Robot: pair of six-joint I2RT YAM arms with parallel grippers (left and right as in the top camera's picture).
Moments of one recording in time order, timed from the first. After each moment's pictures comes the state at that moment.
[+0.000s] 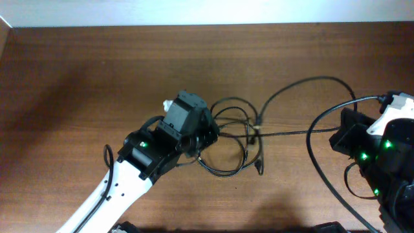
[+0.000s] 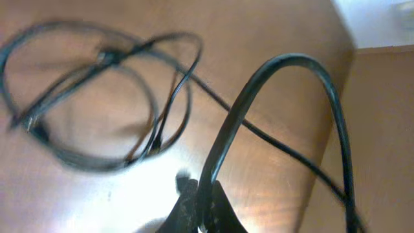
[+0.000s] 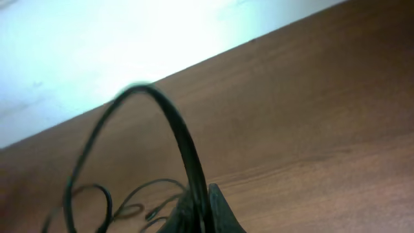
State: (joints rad) left arm -0.62 1.25 1.17 -0.78 0.15 -1.19; right arm 0.20 0.86 1.37 -1.05 0.18 0.53
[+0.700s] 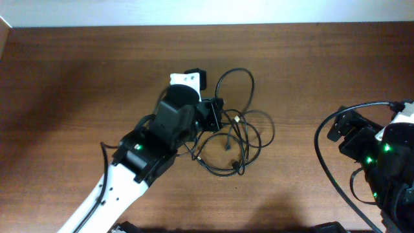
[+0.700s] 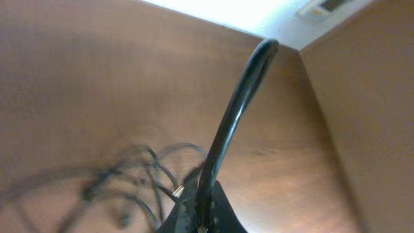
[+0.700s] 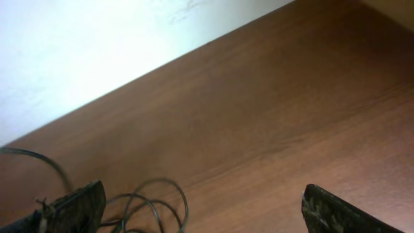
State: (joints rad) left arm -0.61 1.21 1.16 -0.46 0.05 -0.61; right arm 0.20 0.85 1.37 -1.13 0.33 0.55
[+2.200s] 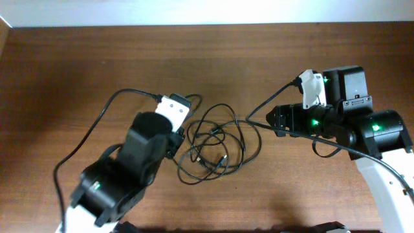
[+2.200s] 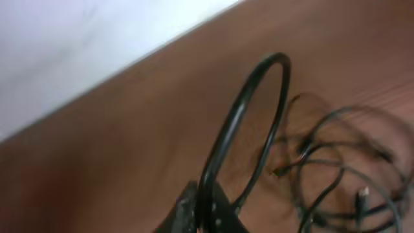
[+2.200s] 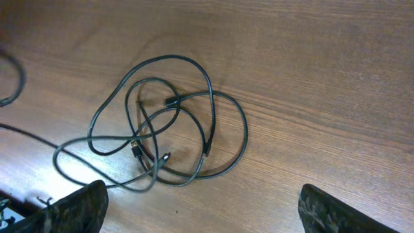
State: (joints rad) left arm -0.61 1.01 1.18 -0.87 -0.42 0.10; right arm 0.20 1.25 1.37 -1.11 -0.29 0.11
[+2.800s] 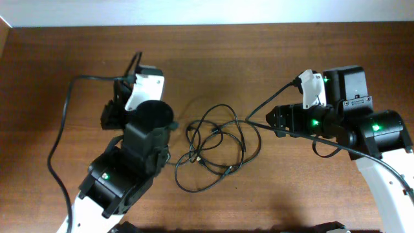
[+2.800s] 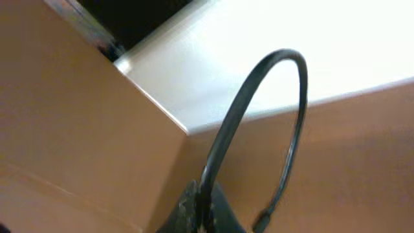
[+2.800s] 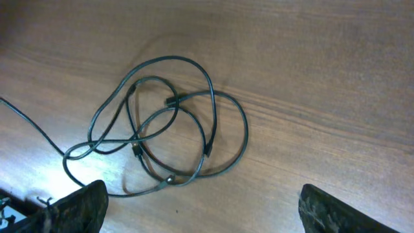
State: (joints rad) left arm -0.61 1.04 1.18 -0.47 -1.08 0.34; right arm 0.20 1.25 1.37 -1.12 -0.29 0.10
